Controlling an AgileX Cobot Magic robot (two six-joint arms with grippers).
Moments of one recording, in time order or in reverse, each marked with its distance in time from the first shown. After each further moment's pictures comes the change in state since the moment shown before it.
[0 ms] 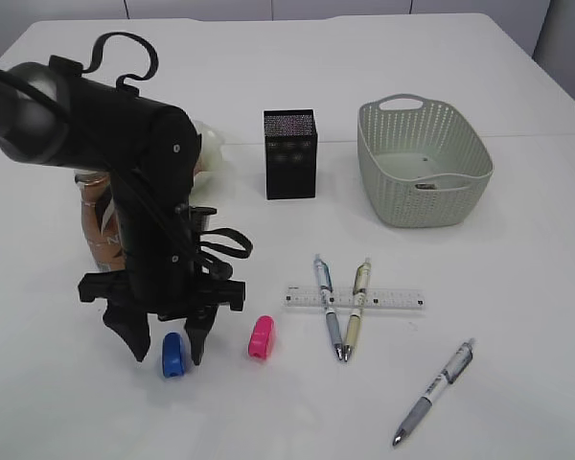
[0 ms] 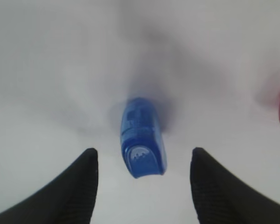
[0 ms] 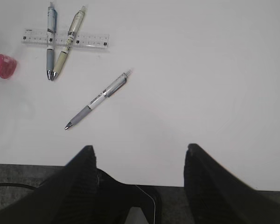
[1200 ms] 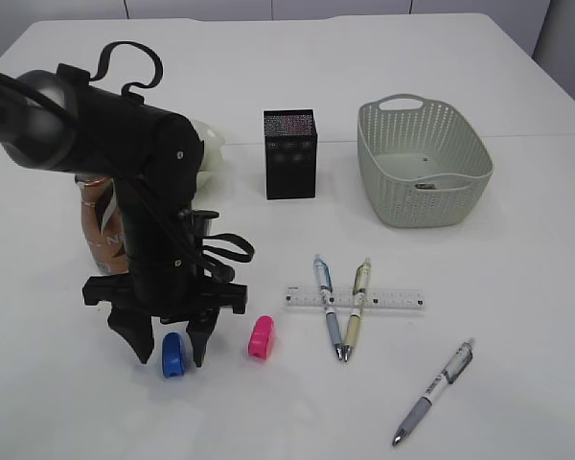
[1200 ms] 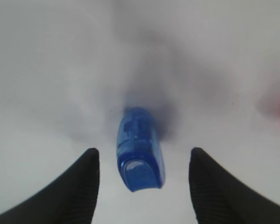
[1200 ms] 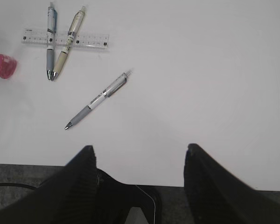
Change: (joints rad) left arm 0.000 0.018 0.000 0.002 -0.020 0.000; right arm 0.000 0.000 0.000 0.000 0.000 0.000
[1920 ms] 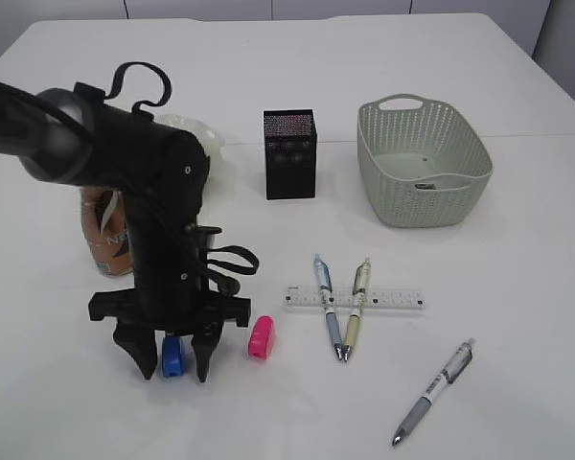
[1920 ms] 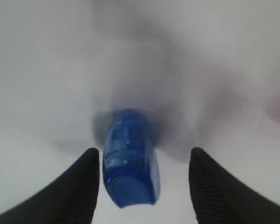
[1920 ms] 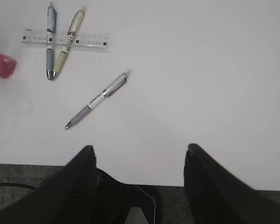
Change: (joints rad) left arm 0.000 0.042 -0.001 -0.031 -0.002 0.000; right arm 0.000 0.000 0.000 0.000 0.000 0.000
